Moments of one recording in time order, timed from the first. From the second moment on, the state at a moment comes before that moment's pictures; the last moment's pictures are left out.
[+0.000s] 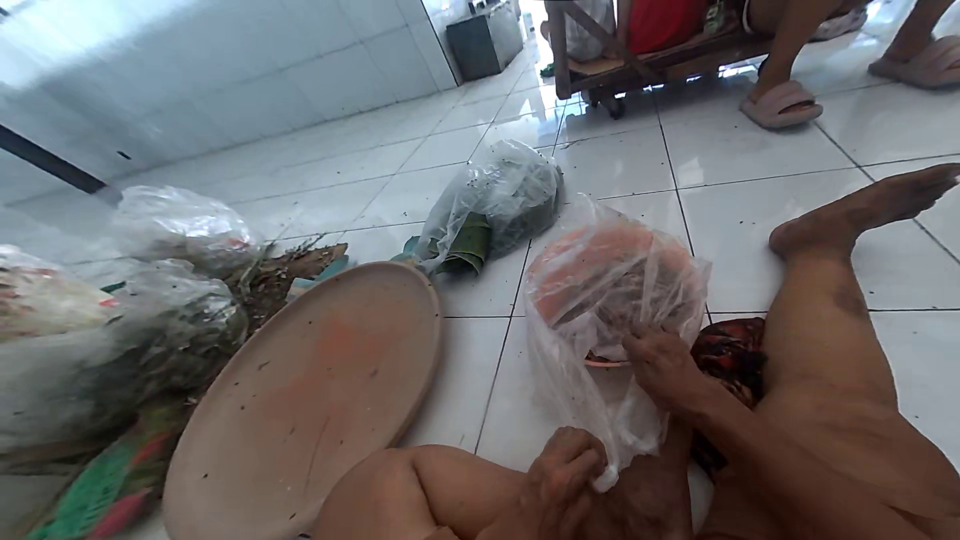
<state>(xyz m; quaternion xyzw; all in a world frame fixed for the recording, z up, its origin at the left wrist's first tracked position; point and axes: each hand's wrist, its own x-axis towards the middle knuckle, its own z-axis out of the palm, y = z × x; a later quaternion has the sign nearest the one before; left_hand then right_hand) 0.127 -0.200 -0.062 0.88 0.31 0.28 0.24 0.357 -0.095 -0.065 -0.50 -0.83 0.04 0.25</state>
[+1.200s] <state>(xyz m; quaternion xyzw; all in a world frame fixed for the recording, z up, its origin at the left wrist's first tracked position) 0.128 -0.101 -0.087 0.75 0.56 0.09 0.33 0.355 -0.114 -0.067 -0.57 -0.79 0.19 -0.11</state>
